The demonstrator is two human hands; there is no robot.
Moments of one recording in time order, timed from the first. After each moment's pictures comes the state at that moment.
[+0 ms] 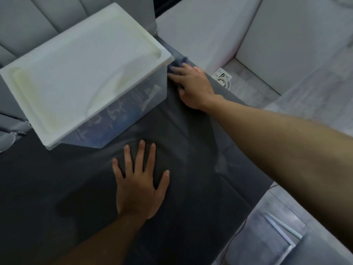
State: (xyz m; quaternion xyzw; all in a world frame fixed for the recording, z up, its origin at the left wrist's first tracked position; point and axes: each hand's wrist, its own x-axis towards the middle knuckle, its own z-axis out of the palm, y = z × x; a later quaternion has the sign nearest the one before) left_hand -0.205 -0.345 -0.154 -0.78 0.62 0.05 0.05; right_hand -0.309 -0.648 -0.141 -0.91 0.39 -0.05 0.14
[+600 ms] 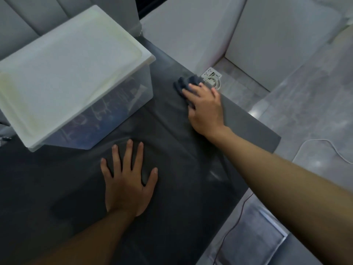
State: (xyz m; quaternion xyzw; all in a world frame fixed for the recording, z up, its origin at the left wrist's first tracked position) left_hand -0.208 -0.347 -0.148 -0.79 0.60 0.08 0.05; right_hand -0.379 -0.573 -0.147 -0.81 0.53 -0.17 0.15
